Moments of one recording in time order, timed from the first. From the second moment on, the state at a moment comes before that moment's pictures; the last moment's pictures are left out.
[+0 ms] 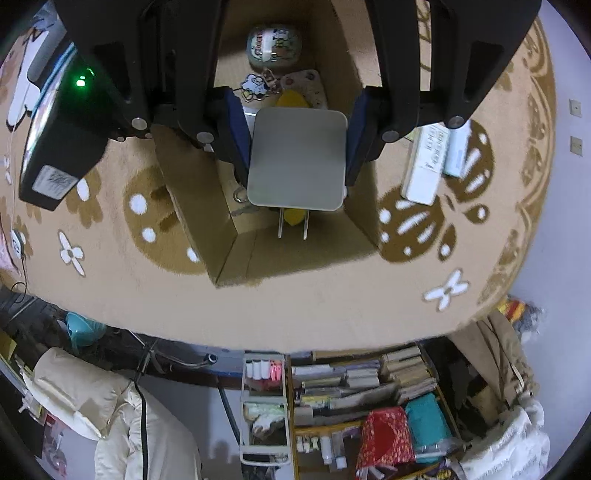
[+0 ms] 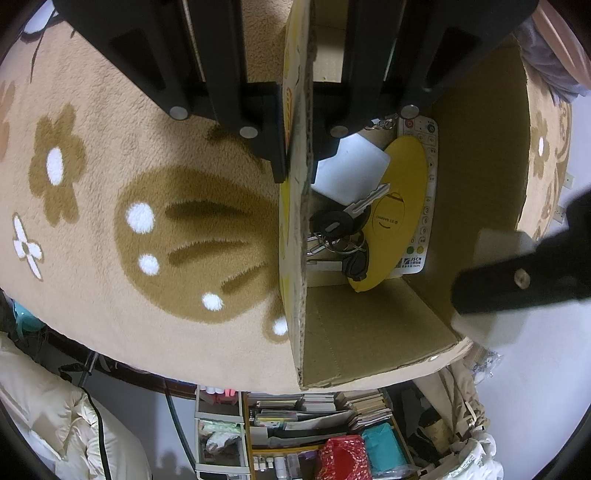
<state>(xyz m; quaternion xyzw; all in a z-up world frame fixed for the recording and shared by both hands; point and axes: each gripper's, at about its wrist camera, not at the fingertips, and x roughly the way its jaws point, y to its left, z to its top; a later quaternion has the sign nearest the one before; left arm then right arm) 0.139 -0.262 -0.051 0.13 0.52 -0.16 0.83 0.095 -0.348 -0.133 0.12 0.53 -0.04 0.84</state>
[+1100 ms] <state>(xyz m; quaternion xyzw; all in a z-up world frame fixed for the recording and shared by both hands) 0.143 -0.169 -0.027 0.13 0.49 -0.09 0.86 0.100 -0.354 -0.134 0.13 0.54 -0.03 0.83</state>
